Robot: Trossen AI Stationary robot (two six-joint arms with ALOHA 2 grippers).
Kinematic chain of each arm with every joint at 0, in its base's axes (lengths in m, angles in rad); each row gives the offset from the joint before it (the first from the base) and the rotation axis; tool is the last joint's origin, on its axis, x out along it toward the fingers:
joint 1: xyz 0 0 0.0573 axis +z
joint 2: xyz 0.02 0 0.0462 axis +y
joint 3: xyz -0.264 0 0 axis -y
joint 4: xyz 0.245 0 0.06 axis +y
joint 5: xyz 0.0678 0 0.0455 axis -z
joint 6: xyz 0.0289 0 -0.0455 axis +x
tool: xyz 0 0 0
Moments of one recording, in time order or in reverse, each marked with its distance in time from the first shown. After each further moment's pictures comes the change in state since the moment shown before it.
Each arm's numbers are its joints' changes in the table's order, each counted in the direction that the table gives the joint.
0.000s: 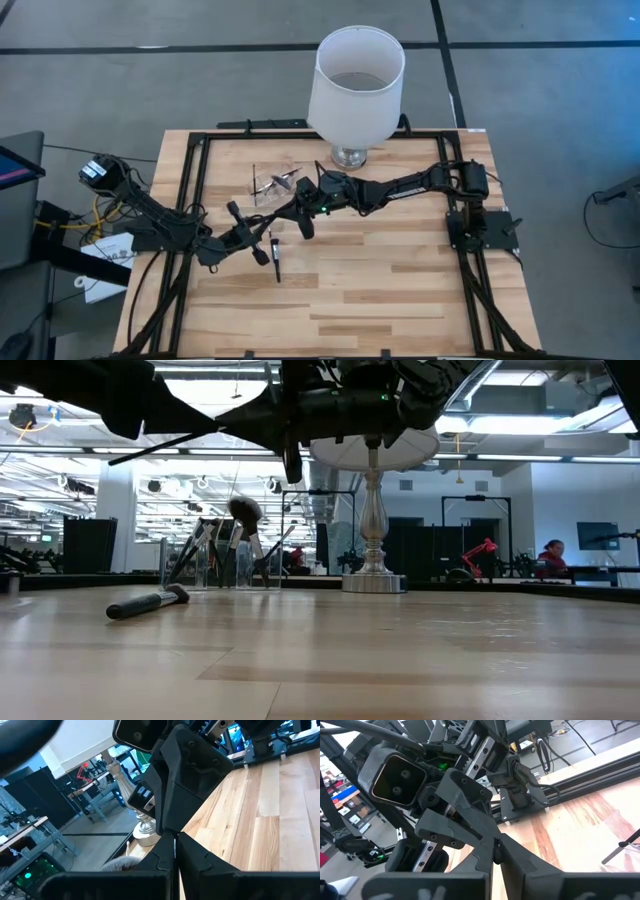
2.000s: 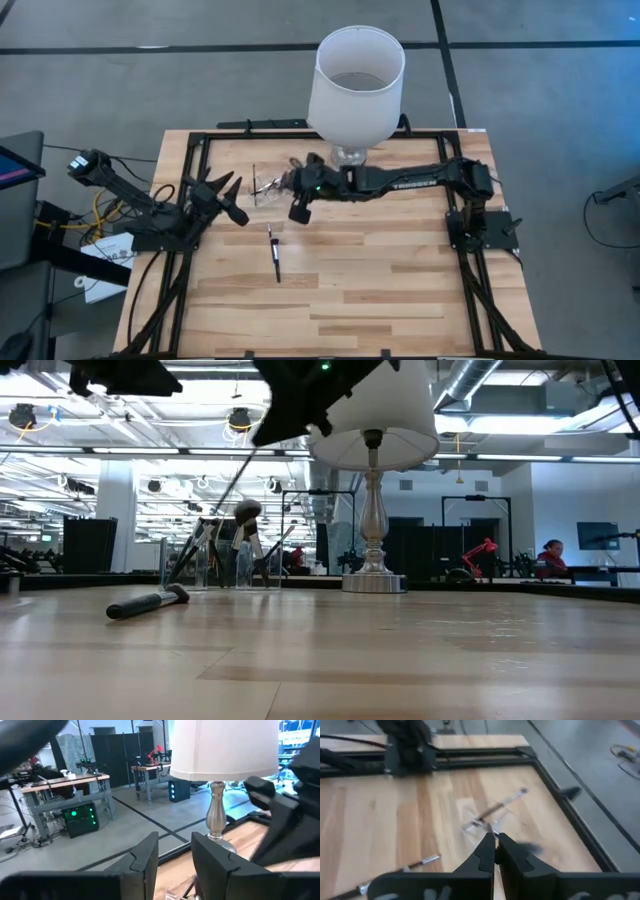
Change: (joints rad) left arm 0.038 -0.407 -0.001 -0.043 -0.348 0.020; right arm 0.018 -0.028 0.375 0.815 0.520 -0.432
